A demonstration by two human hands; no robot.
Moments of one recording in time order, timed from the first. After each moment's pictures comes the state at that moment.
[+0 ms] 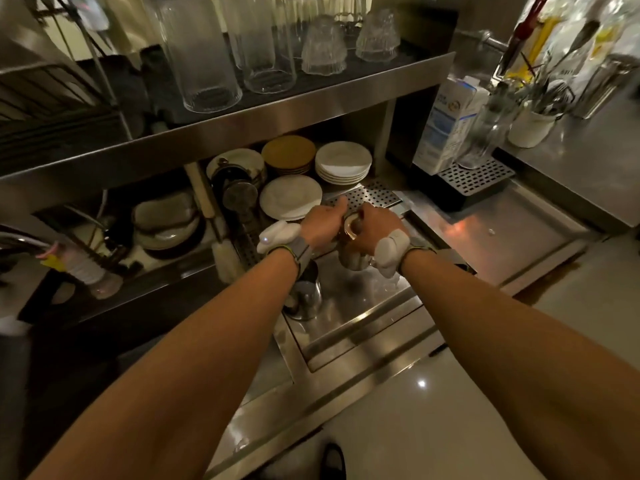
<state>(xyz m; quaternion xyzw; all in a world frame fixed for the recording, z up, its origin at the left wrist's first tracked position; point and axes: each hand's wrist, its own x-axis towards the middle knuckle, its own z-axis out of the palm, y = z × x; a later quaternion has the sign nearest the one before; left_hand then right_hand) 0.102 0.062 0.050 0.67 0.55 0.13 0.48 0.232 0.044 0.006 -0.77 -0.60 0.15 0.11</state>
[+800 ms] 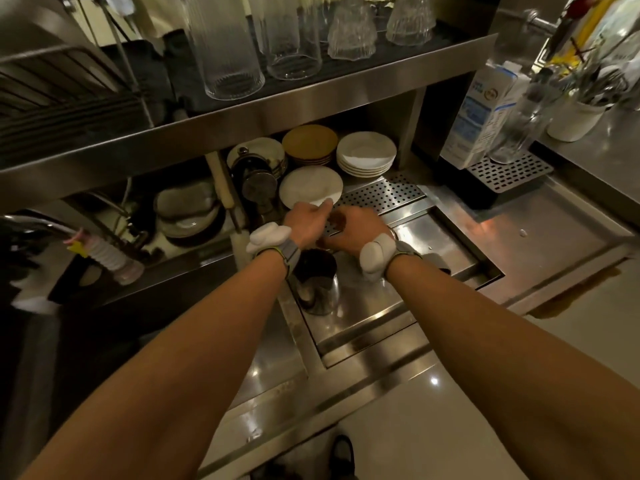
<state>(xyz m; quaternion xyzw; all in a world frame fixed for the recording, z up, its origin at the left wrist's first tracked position) 0.050 0.079 0.027 0.64 0.62 0.20 0.41 0.165 0.033 0.030 -0.67 -0.67 0.24 0.20</state>
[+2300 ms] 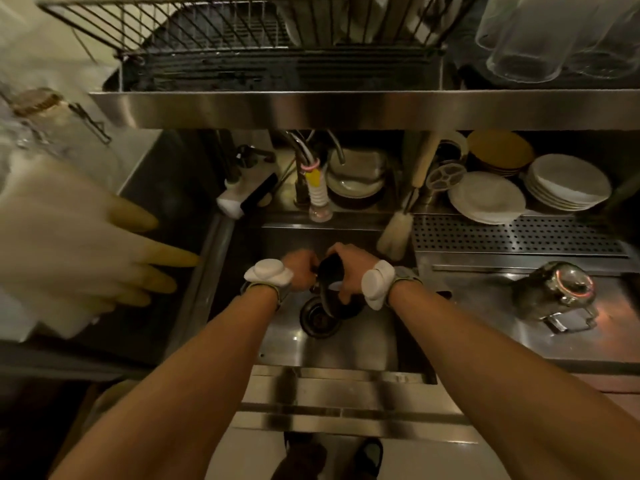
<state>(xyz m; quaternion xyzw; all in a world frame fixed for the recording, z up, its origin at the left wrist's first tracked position) -0.241 -0.009 -0.016 0.63 0.71 -0.01 0.31 -0.095 0.037 -0.042 -0.45 -0.82 0.36 -0.01</state>
